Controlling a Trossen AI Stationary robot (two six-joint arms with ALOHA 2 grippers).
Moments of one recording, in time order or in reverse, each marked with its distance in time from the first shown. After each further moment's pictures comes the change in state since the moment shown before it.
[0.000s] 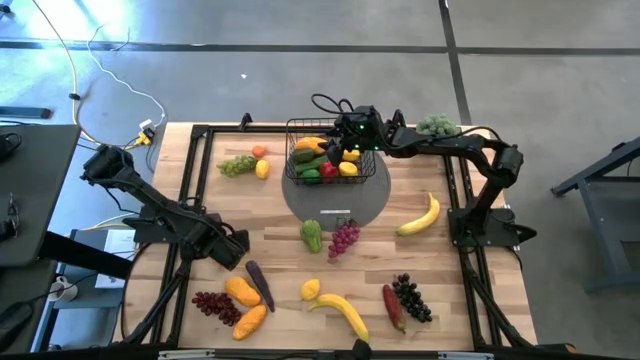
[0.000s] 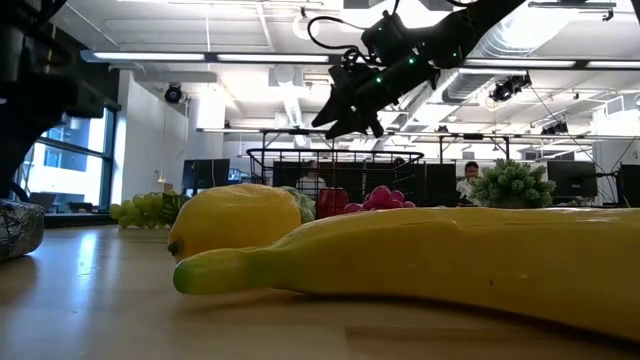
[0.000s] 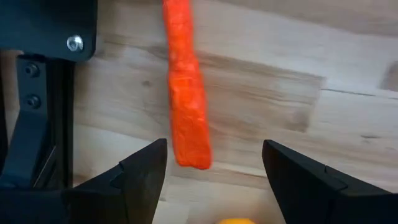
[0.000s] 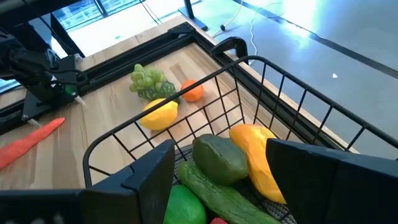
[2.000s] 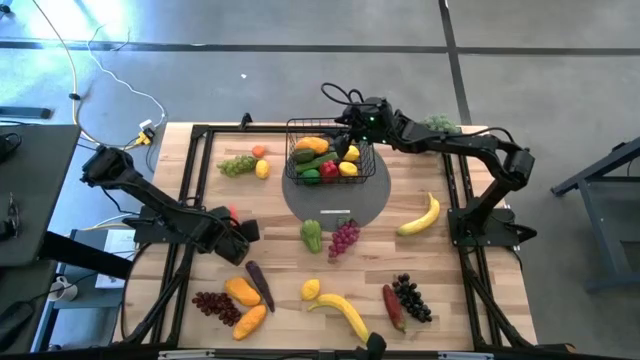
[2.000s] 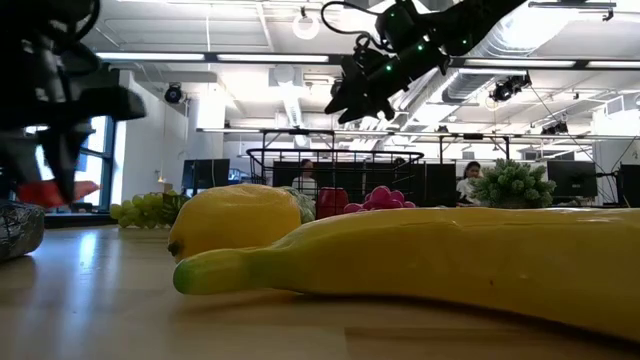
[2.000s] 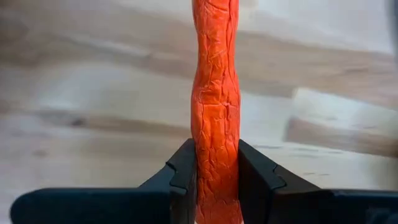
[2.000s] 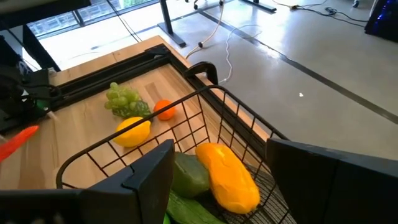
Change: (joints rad) left arm 0.076 0.001 -0.070 0.173 -0.300 0.062; right arm -0.038 -0.086 0.000 -0.039 0.074 -0.071
